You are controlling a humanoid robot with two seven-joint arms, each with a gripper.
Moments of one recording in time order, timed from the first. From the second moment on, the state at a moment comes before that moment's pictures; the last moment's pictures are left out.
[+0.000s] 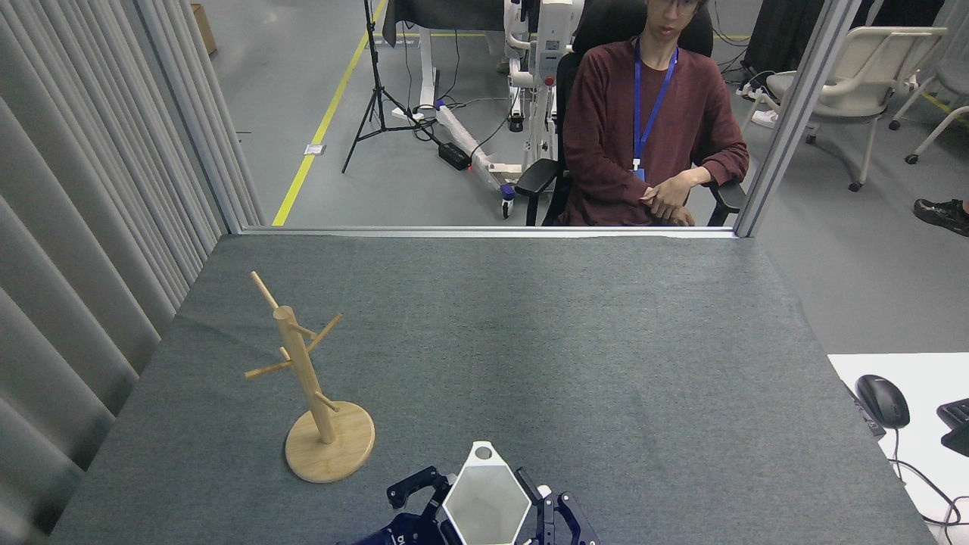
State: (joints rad) left arm 0.03 0.08 -0.30 -1.58 -1.80 -0.77 0.37; right arm 0.28 0.14 0.35 -1.75 1.73 -0.32 -0.31
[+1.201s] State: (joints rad) left arm 0.16 0.07 0.22 -1.62 -1.70 -0.72 0.38; right arm 0.35 0.10 -0.15 -1.71 1.36 -0.24 -0.19
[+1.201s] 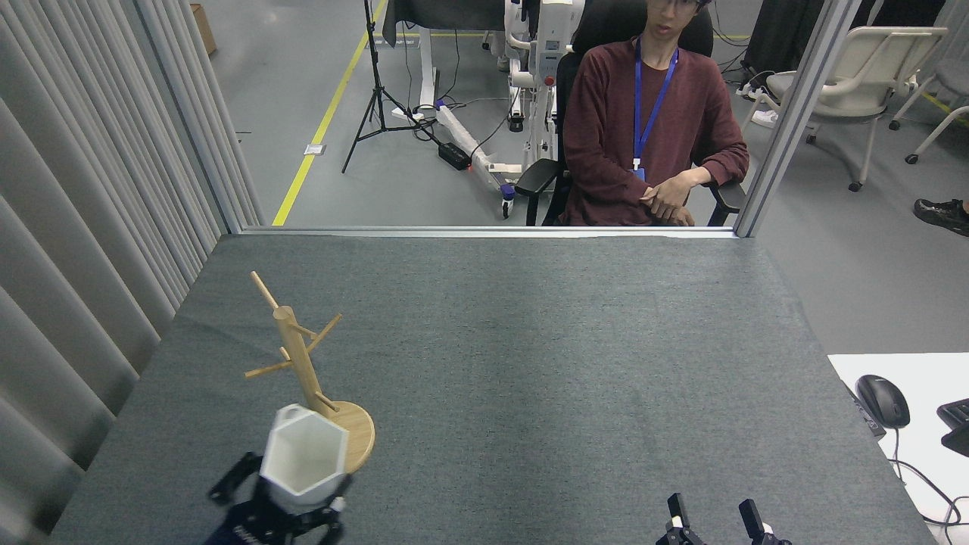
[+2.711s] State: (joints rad) left arm -0.08 0.16 0.23 -1.43 -2.13 -0.57 0.52; right arm 0.34 0.11 -0.14 -1.70 1.39 -0.24 -0.19
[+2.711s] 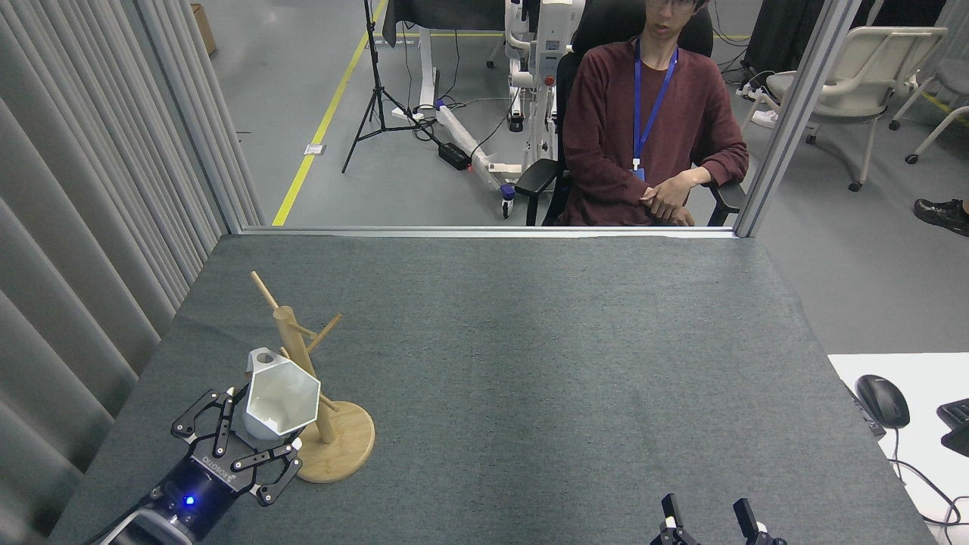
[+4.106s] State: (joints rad) left arm 0.30 0.02 0.49 -1.57 -1.61 -0.62 0.31; right arm 0.55 0.03 -0.15 -1.79 1.39 -0.25 -0.31
